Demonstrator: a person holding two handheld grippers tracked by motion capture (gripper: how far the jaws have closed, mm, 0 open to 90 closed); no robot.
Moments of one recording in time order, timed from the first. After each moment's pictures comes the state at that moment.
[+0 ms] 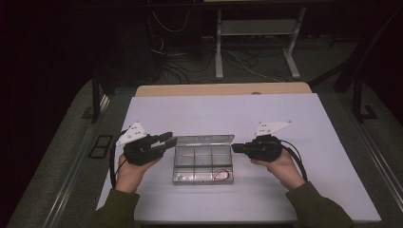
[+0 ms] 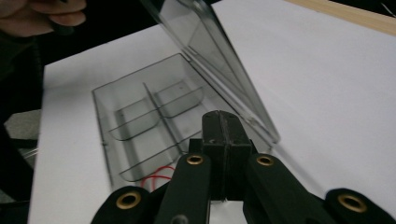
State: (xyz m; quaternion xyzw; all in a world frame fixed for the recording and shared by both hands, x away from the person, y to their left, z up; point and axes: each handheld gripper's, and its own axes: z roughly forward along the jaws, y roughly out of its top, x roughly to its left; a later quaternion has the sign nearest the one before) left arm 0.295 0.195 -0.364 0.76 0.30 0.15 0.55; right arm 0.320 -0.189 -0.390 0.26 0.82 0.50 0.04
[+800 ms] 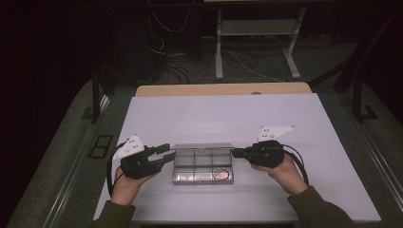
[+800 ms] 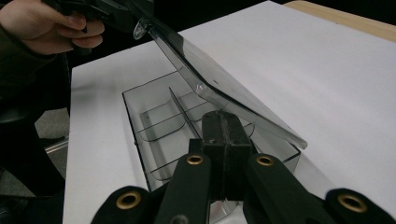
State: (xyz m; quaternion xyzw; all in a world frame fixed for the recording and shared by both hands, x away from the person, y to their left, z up) left arm 0.268 0.203 -0.380 0.77 0.30 0.14 0.54; right arm 0.302 -0.189 -0.383 0.24 0.82 0.52 0.03
